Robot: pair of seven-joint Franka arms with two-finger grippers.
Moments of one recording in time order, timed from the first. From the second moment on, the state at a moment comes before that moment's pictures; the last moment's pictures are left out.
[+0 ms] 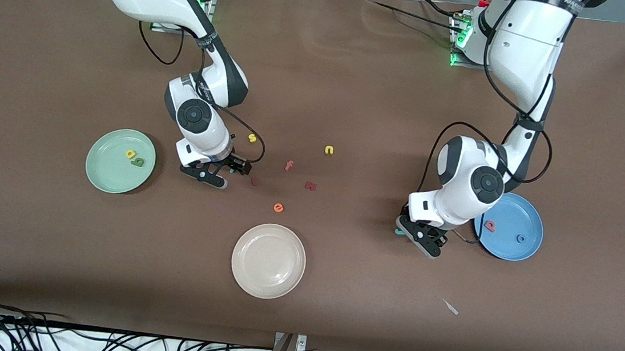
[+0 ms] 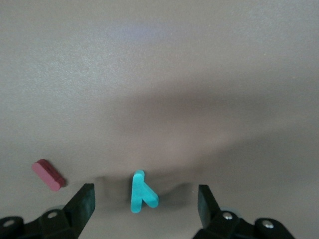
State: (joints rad) left arm -0.45 0.72 0.15 -1.70 -0.36 2.55 0.65; right arm 0.39 0.57 0.09 -1.96 -0.07 2.50 0.81
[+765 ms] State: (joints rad) left arm -0.48 0.77 0.16 -1.69 -0.36 2.62 0.63; right arm 0.40 0.58 0.09 -1.96 -0.07 2.51 0.81
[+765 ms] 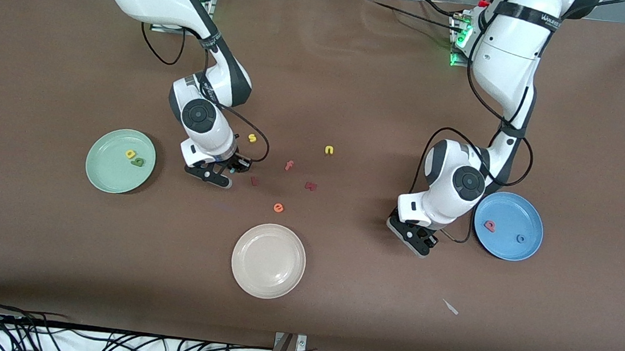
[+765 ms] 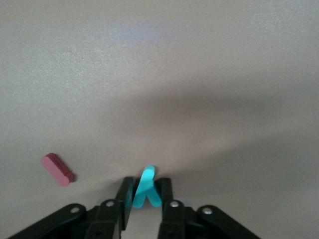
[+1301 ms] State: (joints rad) left arm -0.48 0.74 0.18 -1.68 -0.36 2.53 0.63; right arm 0.38 0.58 0.09 -1.79 -0.07 2.20 0.71
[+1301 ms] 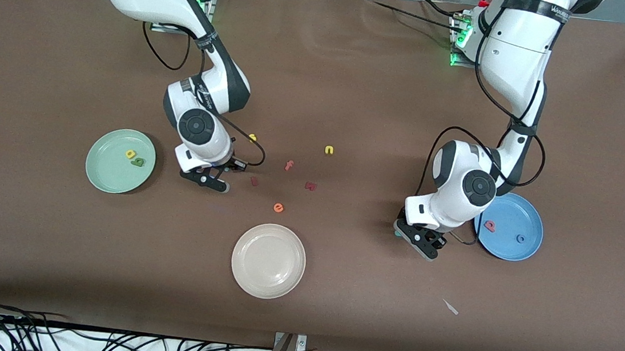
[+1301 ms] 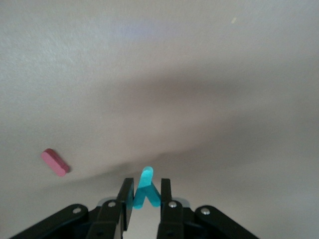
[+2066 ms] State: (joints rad) left arm -0.51 0.75 0.18 -1.71 -0.36 2.53 0.64; right arm 0.34 0.39 -0.15 -1.80 -0.07 1.90 0.07
